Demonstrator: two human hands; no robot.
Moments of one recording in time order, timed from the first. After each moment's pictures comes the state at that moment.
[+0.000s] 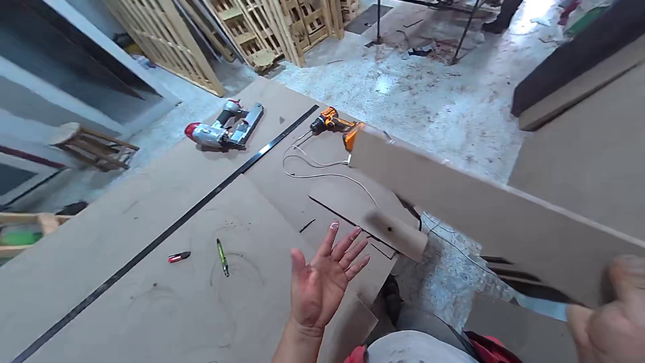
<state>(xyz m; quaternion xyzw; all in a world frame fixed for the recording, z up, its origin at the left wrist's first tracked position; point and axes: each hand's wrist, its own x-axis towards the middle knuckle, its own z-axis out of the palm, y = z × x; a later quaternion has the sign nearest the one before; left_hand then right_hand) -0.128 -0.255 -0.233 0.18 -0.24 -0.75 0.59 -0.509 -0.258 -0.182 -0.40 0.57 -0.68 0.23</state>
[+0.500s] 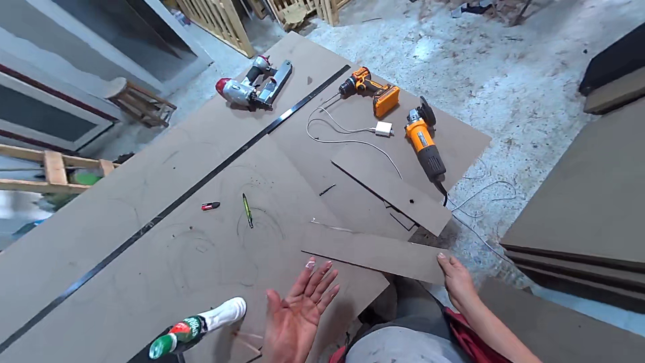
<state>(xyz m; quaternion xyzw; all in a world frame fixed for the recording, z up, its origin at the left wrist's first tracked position) -0.080 -0.094 -0.255 0.33 -0.17 -0.67 0.65 -0.431 -0.208 -0.441 -0.27 0.67 -0.33 0.60</state>
